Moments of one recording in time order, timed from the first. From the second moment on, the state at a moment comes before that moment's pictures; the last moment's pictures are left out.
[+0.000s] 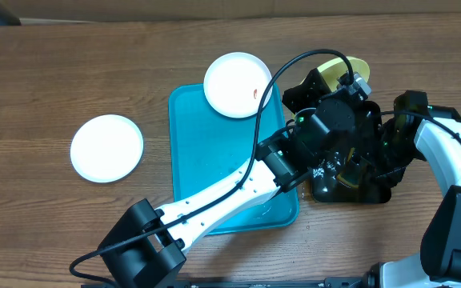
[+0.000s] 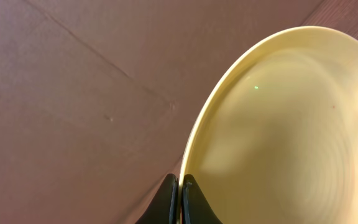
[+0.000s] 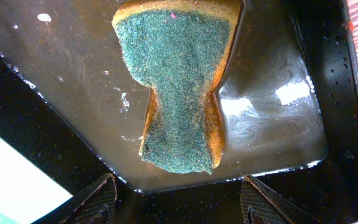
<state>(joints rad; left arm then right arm) -0.96 1.82 1.44 0.11 -0.76 0.57 -0.16 1.69 1.12 -1.10 -0.28 0.36</state>
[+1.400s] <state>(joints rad) -1.01 1.82 1.44 0.20 -0.77 0.84 -0.16 1.69 1.12 -1.11 -0.28 0.36</state>
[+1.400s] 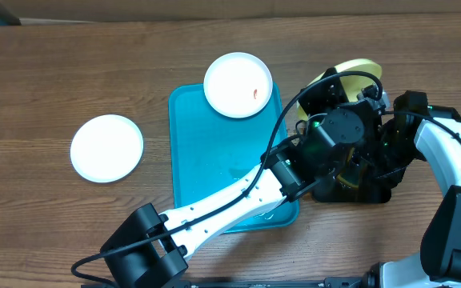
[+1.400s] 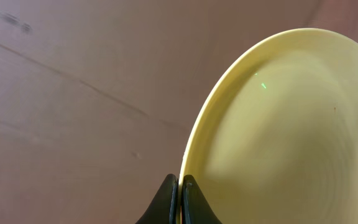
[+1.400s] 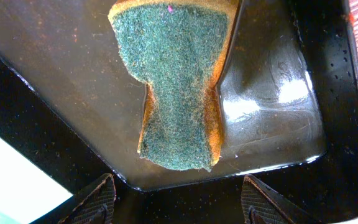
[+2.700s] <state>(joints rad) 0.38 1.39 1.23 -1.00 -0.21 -0.47 -0.16 1.69 1.12 -1.12 -0.27 0.33</state>
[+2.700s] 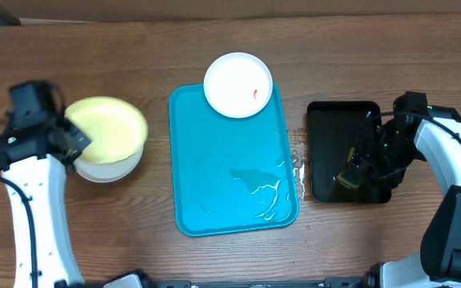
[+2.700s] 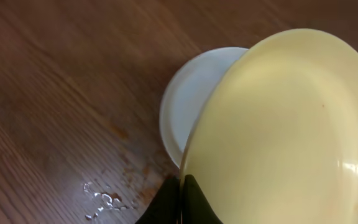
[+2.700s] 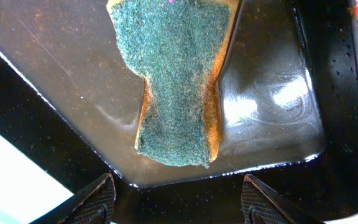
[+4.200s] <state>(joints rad) -0.28 1.94 1.37 -0.39 0.12 -0.22 -0.16 1.69 1.12 -1.13 -0.27 0.33</state>
